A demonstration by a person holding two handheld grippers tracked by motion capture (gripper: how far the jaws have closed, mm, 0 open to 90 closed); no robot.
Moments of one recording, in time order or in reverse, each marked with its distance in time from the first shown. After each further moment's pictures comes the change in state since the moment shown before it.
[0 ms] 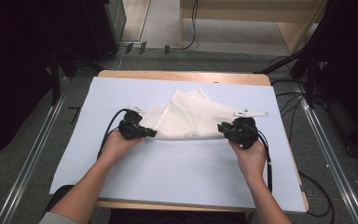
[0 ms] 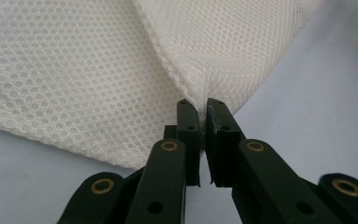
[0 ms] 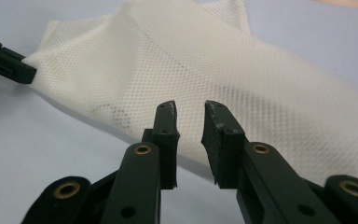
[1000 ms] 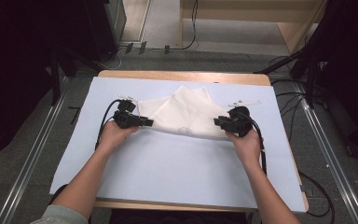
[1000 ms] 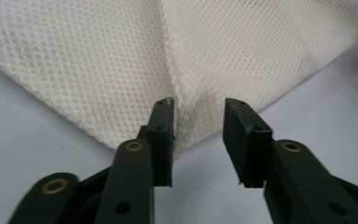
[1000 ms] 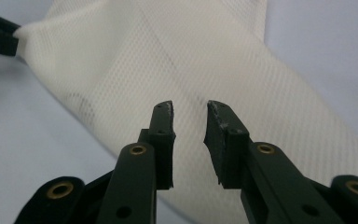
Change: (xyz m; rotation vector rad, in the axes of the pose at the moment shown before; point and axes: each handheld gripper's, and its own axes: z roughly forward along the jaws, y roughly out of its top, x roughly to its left) left arm 0.034 0.017 -0.011 -0.069 0.008 -0.088; right arm -0.021 0.020 0.039 0.067 0.049 0.007
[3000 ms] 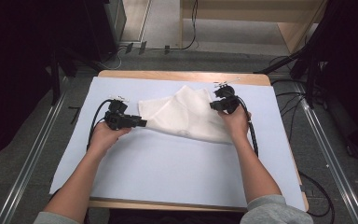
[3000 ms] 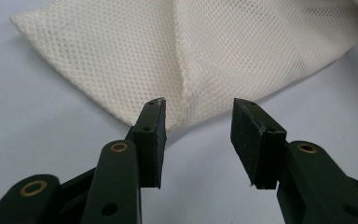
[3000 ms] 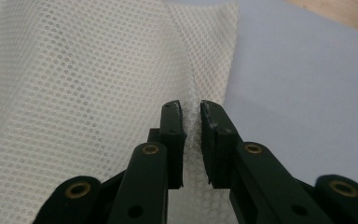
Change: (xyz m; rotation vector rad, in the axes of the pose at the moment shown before) left arm 0.000 -0.008 -0.027 -0.028 0.022 0.016; right arm -0.023 0.059 0.069 0.157 -0.129 -0.059
